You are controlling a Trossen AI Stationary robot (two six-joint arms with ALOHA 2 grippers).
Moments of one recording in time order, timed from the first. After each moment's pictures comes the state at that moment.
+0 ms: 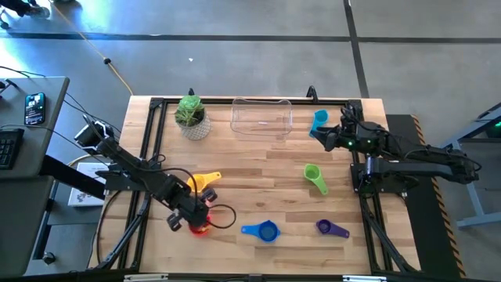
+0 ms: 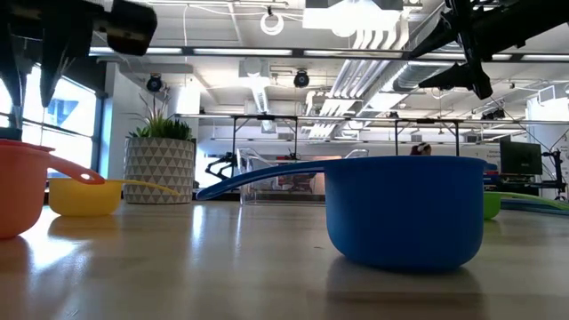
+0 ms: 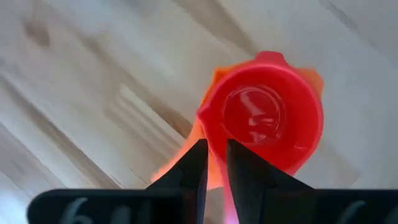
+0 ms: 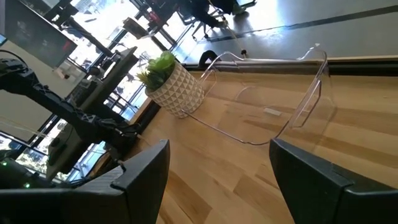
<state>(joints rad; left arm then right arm) -0.56 1.44 0.99 -0.77 -0.05 0.29 -0.22 0.54 0.51 -0.27 0.26 0.79</state>
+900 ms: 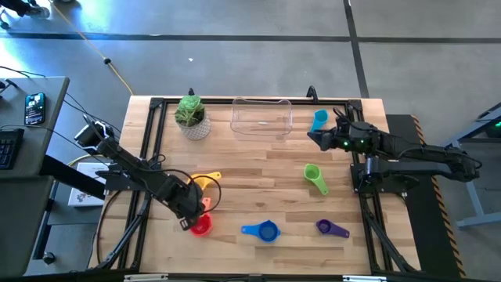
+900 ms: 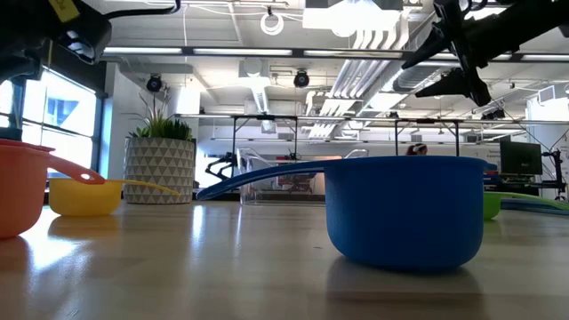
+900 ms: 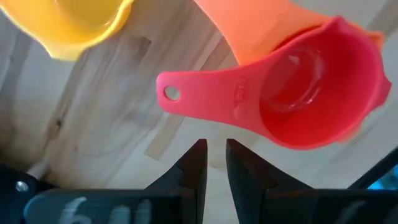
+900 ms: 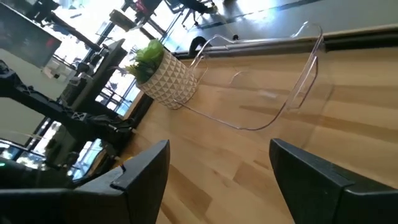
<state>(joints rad) -0.56 1.45 0.99 -1.05 0.08 -1.16 -0.22 0.60 0.51 -0.26 0.23 0.88</state>
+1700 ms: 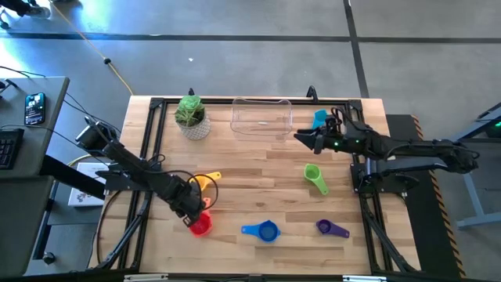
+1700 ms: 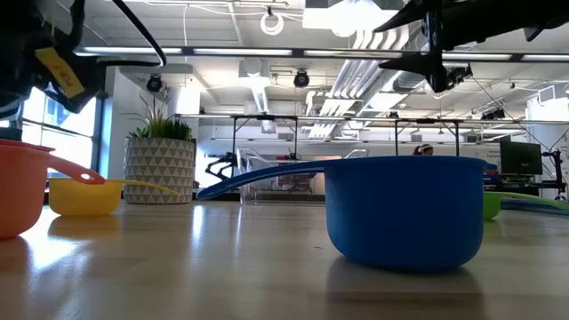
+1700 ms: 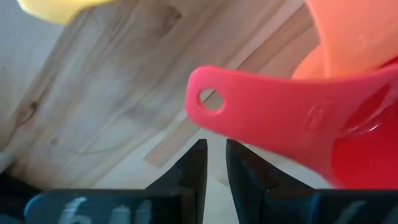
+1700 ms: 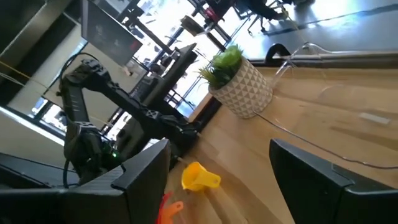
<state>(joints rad) -0.53 1.47 0.82 -0.89 0.15 -1.27 -0.17 0.79 0.51 0.16 0.13 0.83</state>
